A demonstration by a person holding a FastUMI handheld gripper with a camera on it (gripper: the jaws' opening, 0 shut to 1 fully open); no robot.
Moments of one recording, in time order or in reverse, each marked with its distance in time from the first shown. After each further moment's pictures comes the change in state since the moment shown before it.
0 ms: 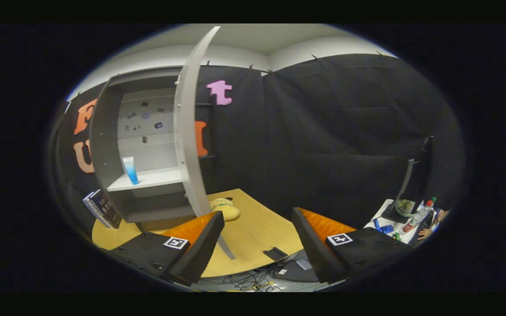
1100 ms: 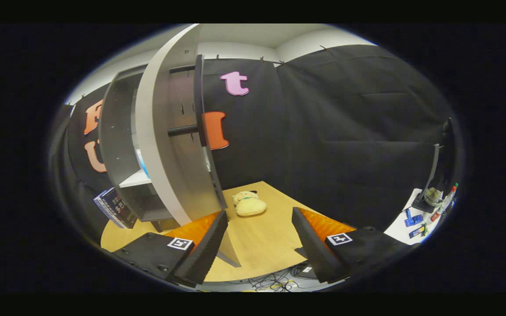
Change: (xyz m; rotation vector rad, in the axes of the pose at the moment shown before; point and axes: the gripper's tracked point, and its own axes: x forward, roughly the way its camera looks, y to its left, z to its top) arm 0.025 0.103 -0.045 0.027 0.040 0.196
